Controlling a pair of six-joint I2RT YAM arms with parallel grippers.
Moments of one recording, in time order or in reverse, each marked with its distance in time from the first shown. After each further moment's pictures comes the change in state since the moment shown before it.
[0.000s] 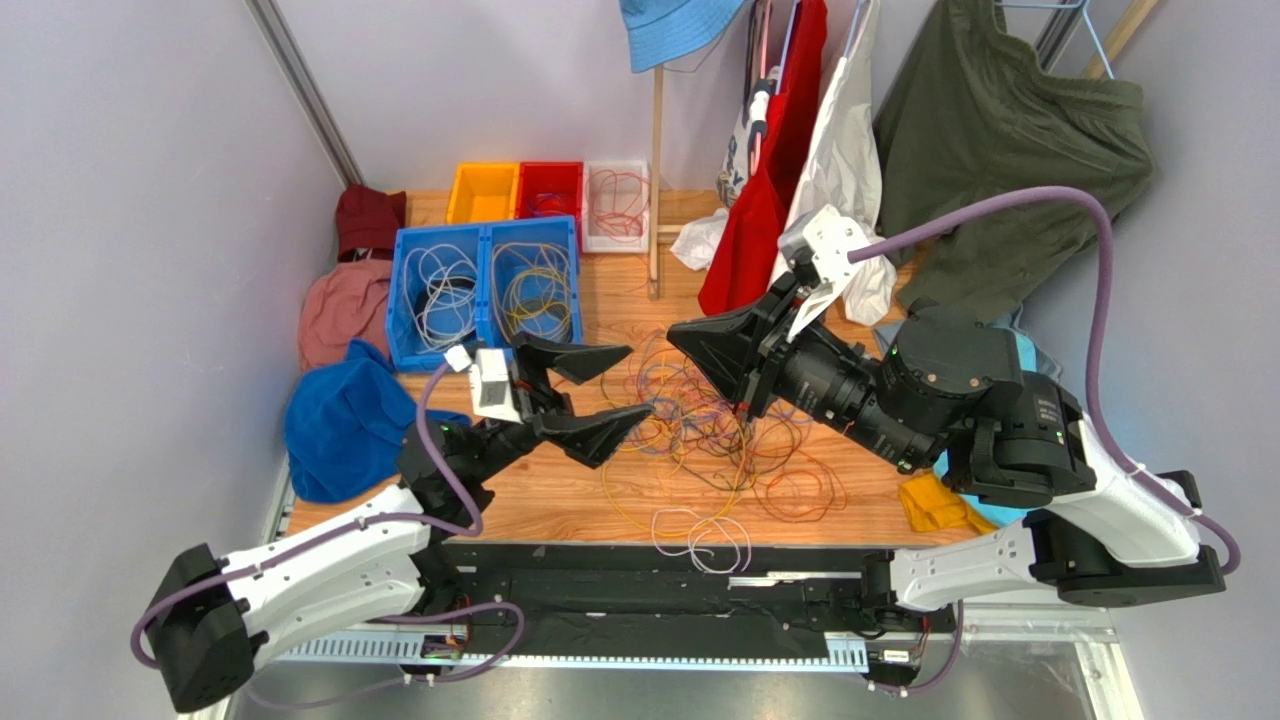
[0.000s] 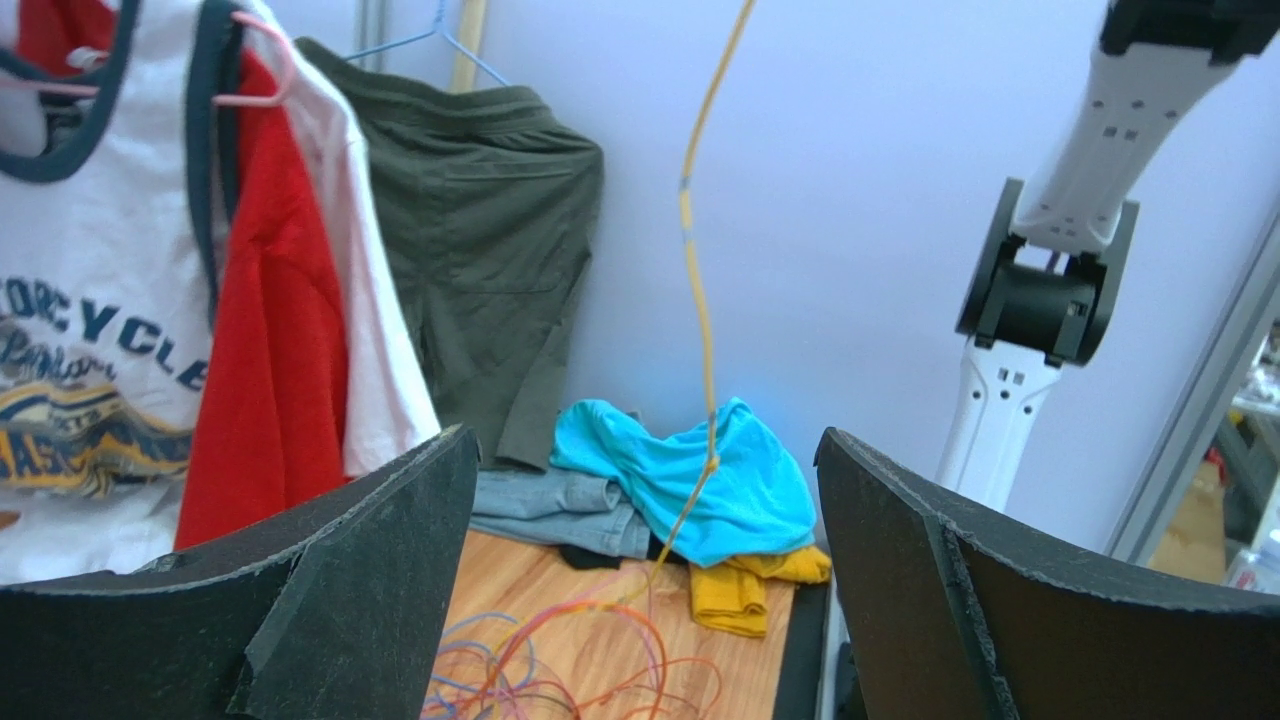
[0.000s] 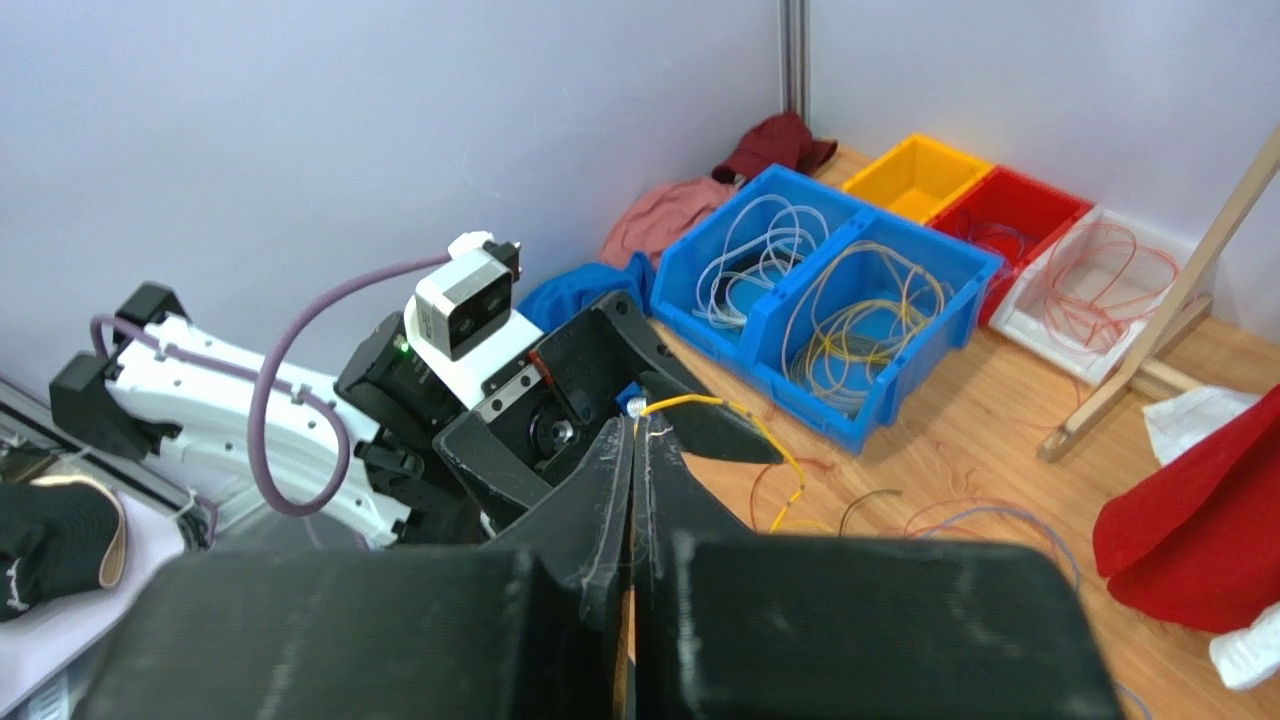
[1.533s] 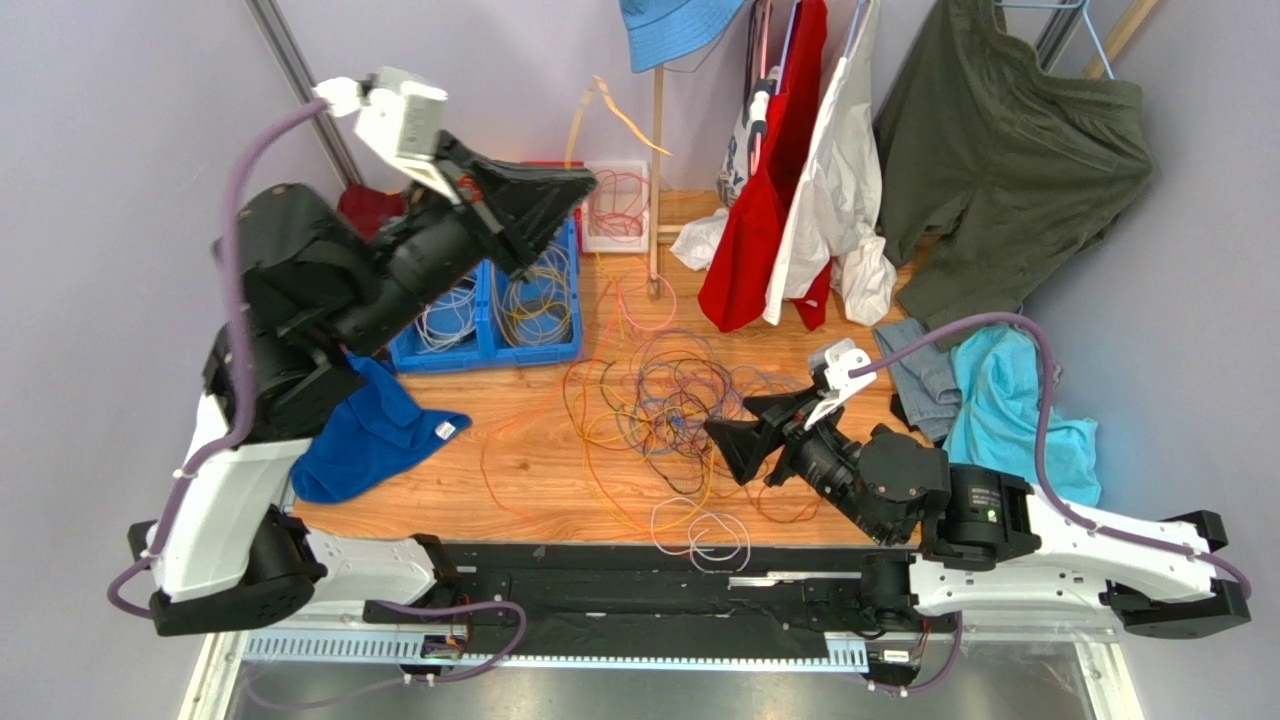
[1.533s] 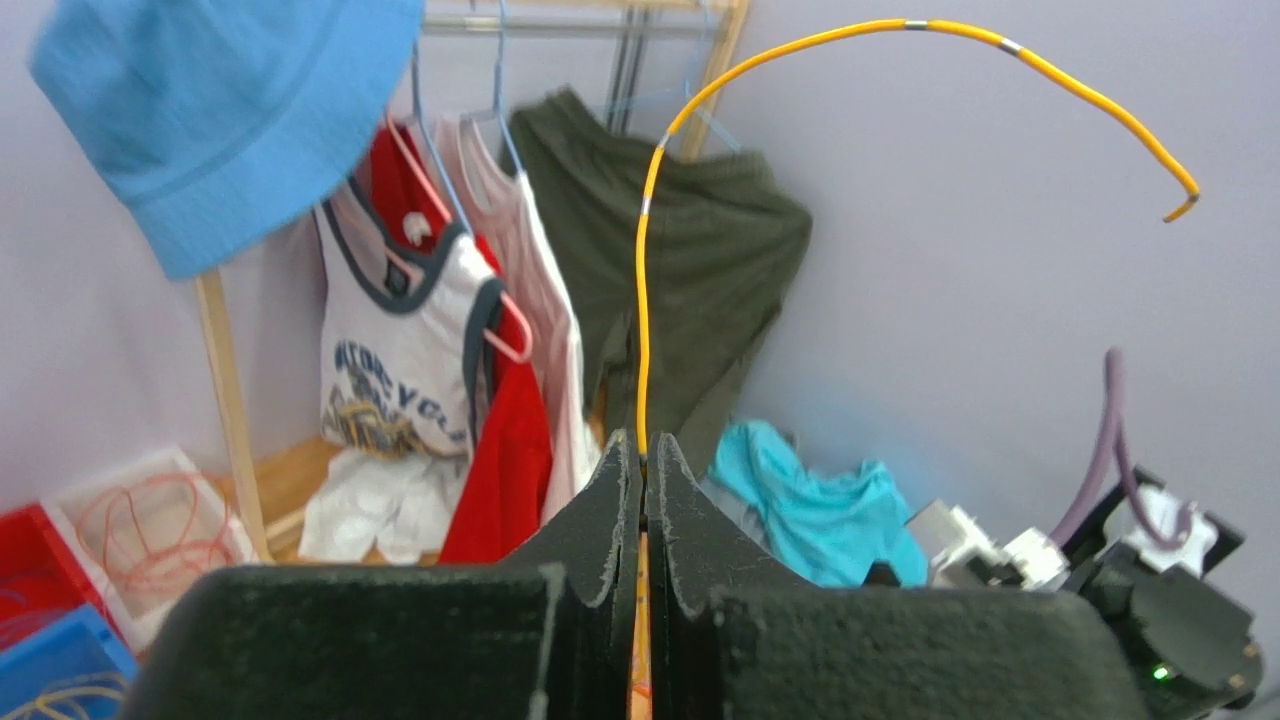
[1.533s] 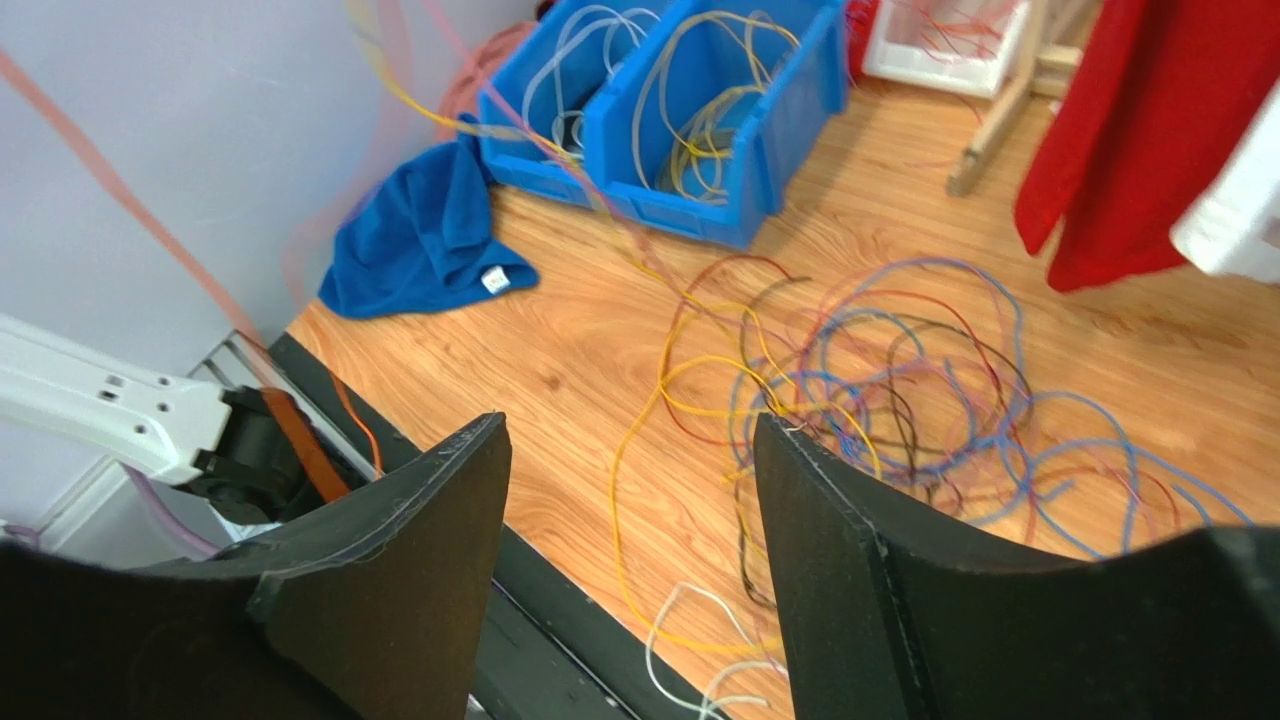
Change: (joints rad) left arm -0.087 0.430 1.647 -1.540 -0.364 0.174; right arm 0.000 -0.493 -0.923 0.261 0.211 0.219
